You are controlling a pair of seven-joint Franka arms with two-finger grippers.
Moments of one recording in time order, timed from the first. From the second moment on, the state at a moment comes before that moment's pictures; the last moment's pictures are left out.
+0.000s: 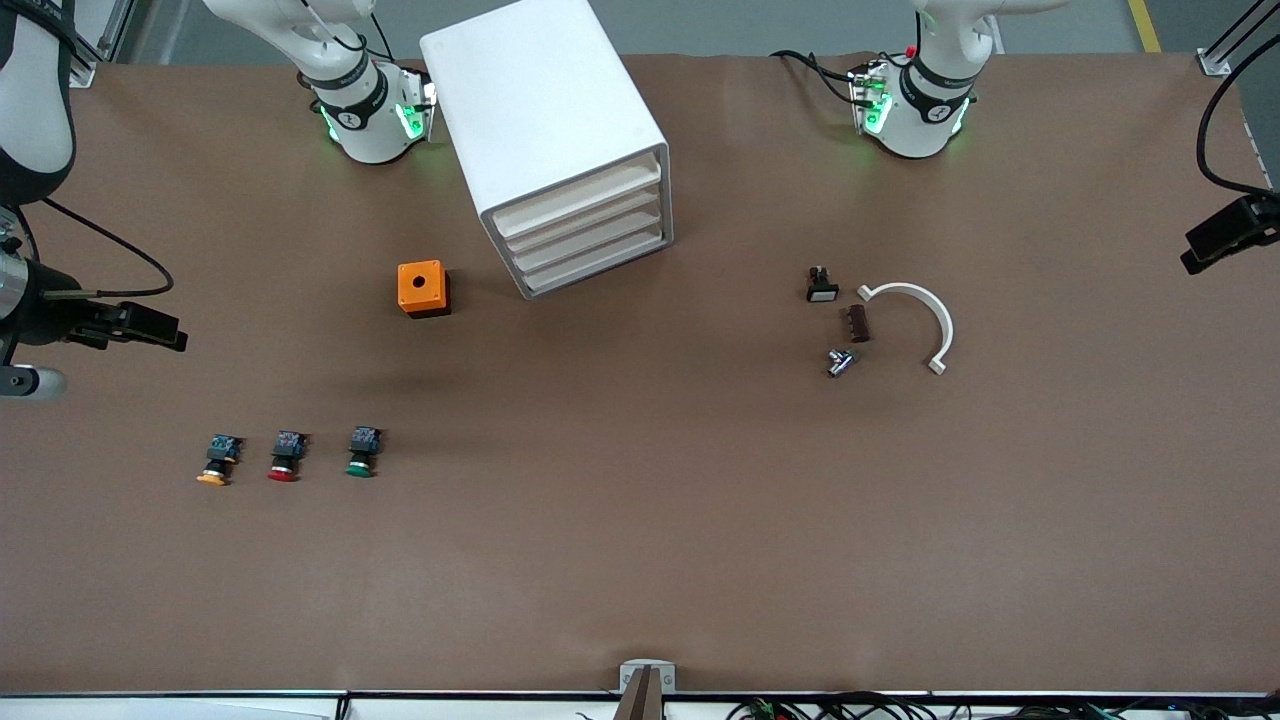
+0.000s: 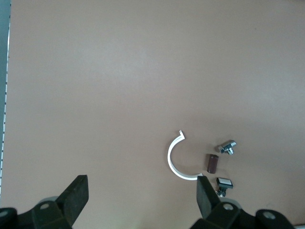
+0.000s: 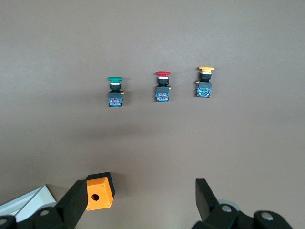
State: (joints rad) left arm 0.02 0.07 -0.03 -1.34 0.09 1.42 -0.18; right arm 0.01 0.19 -0.09 -1.51 0.03 1.61 -0.03
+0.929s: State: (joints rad) left arm 0.01 -0.07 -0.03 -1.47 0.08 1.39 -0.12; right arm -0.01 0.18 -0.09 -1.34 0.00 1.40 -0.03
